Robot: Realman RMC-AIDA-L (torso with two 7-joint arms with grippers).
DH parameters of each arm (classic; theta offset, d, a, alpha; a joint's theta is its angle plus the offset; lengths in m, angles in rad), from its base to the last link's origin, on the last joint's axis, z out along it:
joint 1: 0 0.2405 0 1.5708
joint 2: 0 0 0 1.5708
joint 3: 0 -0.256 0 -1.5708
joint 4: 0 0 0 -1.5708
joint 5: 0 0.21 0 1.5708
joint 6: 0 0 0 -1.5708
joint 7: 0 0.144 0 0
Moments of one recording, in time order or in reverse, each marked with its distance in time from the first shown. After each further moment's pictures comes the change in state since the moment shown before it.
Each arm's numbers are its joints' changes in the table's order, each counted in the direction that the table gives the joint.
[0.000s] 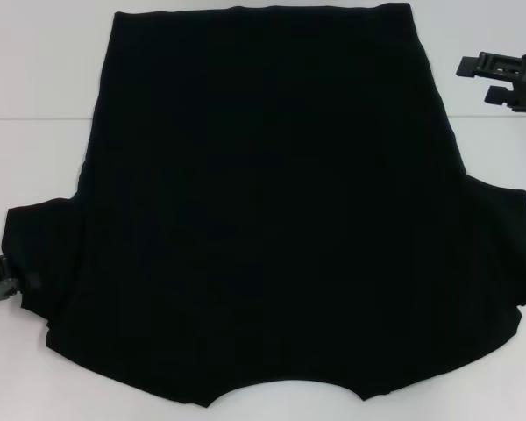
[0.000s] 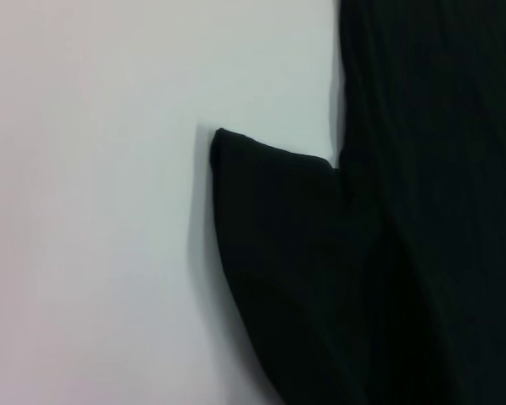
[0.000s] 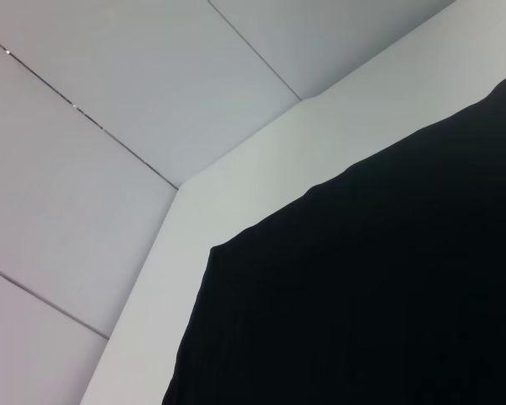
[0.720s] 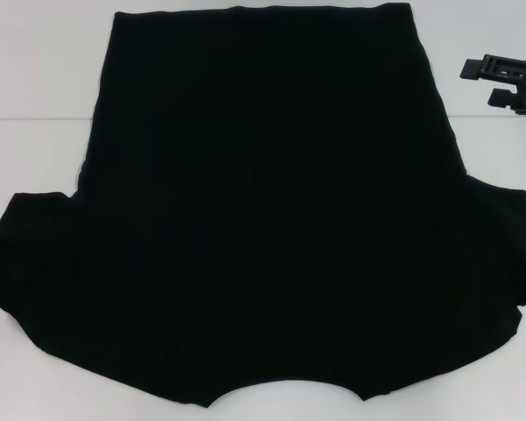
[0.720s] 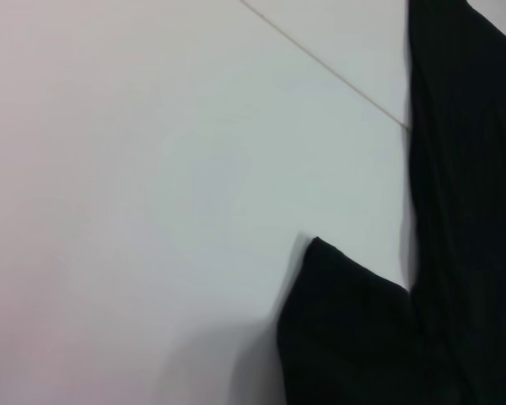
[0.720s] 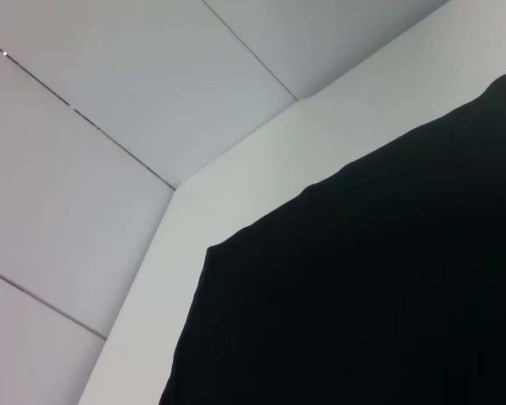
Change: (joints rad) left arm -0.007 -0.022 0.020 -0.098 0.017 0.057 -0.090; right arm -0.008 0.003 -0.003 0.000 0.000 0.005 0.000
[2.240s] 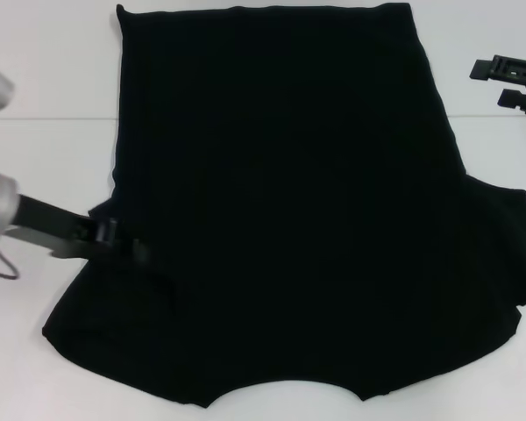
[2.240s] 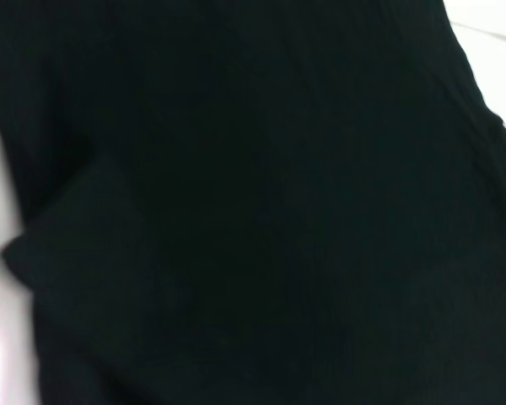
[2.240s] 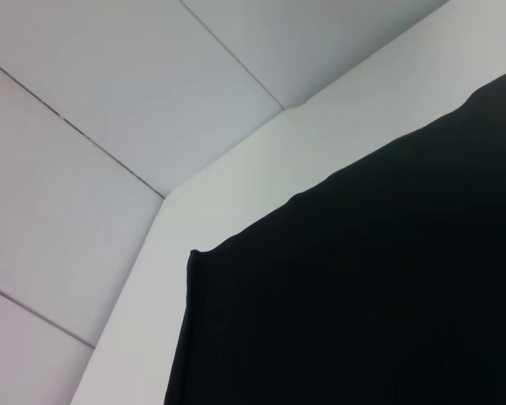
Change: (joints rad) left arm -0.166 0.032 -0.409 -0.050 -0.072 -0.309 -0.048; right arm -0.009 0.005 -0.014 0.000 -0.006 -0.006 -0.006
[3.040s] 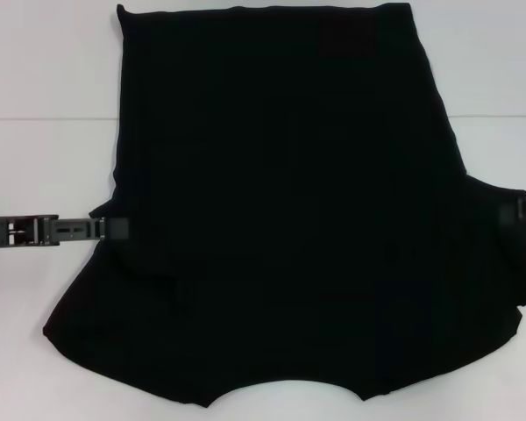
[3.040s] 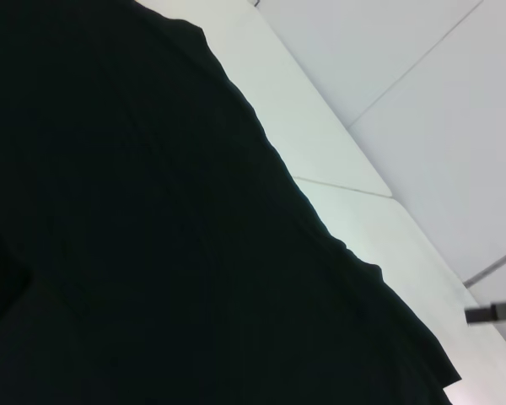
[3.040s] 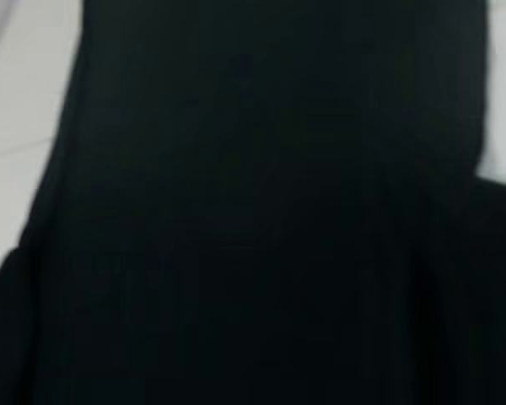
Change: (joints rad) left arm 0.114 -0.023 0.376 0.066 -0.167 -0.159 0.475; right arm -0.041 0.033 -0.005 0.123 -0.406 0.351 0.112
